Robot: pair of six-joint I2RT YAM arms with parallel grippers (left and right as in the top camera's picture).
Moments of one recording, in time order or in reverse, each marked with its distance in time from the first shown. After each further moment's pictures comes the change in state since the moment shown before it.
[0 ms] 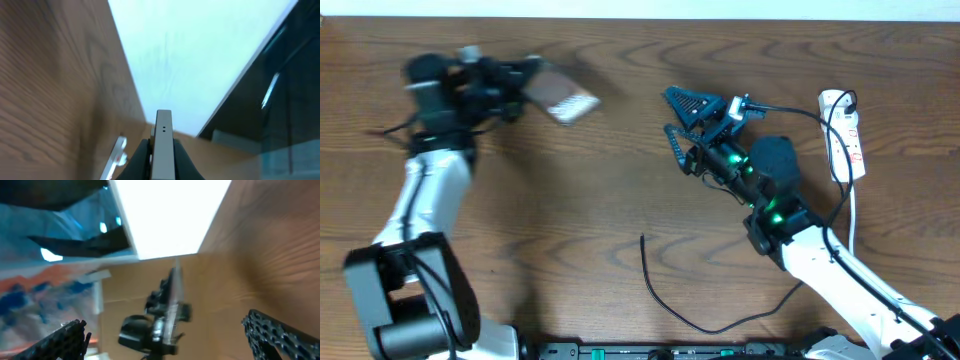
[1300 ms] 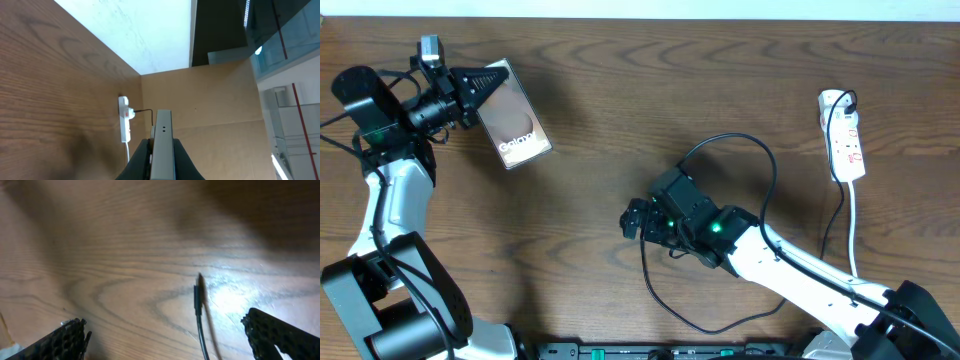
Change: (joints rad) left arm 0.165 0.000 0.000 0.194 0.506 0.238; right arm 0.330 0.151 0.152 -0.939 0.147 -0.563
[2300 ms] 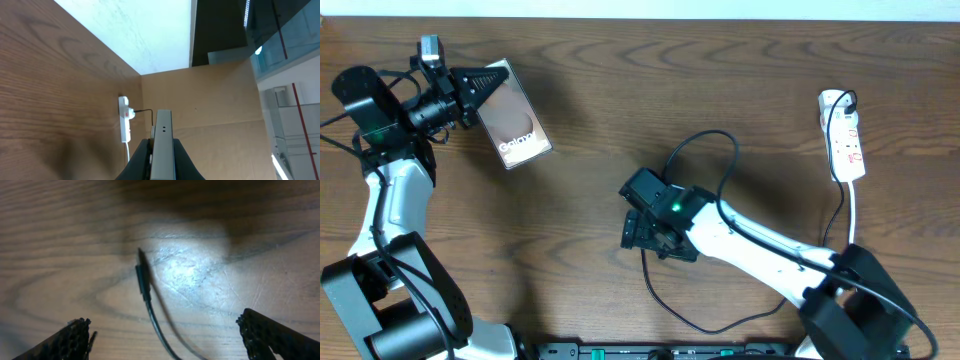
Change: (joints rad) left arm 0.000 0.000 0.000 0.000 0.000 0.001; right arm 0.050 0.232 0.236 -0.392 0.053 0.032
